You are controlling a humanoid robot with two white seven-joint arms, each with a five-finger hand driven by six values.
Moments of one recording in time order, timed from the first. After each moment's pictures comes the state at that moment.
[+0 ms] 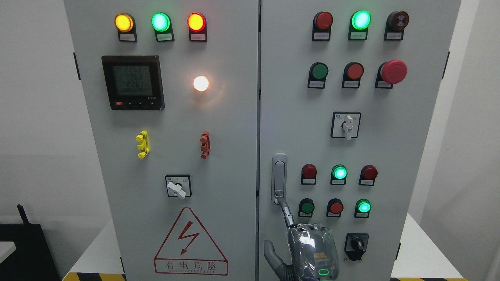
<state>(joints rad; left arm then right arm) -0.04 -0.09 0.04 0.00 0.00 -0.09 0.00 -0.30 0.13 0.30 -1.71 1.45 0.14 -0.09</state>
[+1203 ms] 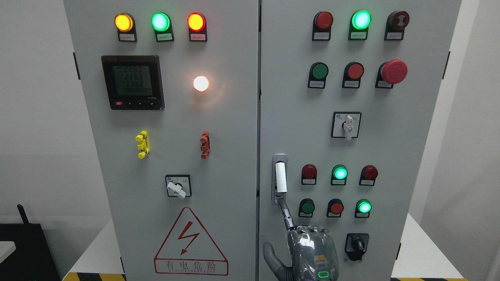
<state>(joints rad) -0.04 -0.09 0.04 0.00 0.00 -0.09 0.00 -0.30 0.12 0.31 -1.71 1.45 0.13 -0.12</state>
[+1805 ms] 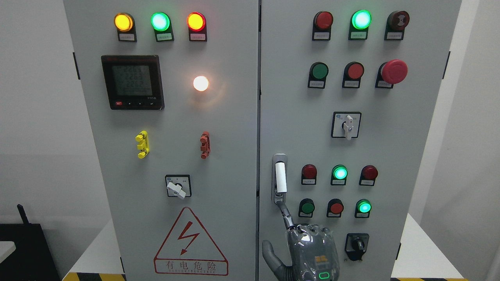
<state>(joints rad) -0.04 -0.09 0.04 0.00 0.00 -0.09 0.00 -0.29 0.12 0.30 -1.71 1.44 0.09 -0.19</state>
